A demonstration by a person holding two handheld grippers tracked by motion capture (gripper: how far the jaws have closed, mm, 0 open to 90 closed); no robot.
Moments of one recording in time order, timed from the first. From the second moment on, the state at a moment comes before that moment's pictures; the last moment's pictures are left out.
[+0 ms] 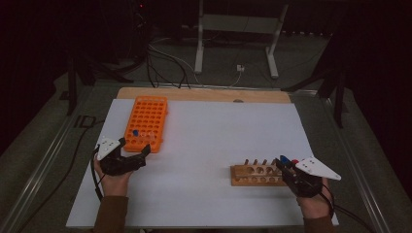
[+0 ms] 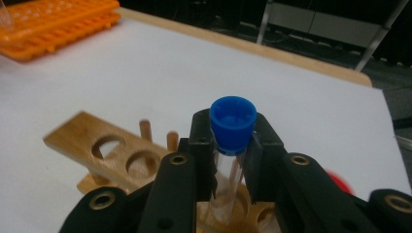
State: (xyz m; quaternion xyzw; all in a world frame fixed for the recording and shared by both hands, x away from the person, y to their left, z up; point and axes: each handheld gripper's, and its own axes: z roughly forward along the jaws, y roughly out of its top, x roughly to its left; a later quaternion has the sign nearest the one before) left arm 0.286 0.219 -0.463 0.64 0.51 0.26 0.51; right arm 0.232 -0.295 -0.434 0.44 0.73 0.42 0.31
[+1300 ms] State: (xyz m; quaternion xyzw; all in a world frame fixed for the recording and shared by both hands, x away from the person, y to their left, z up) left arm 0.275 0.091 -0.437 0.73 0.36 0.19 0.56; right arm 0.258 -0.219 -0.403 0.37 0.74 0.49 0.26
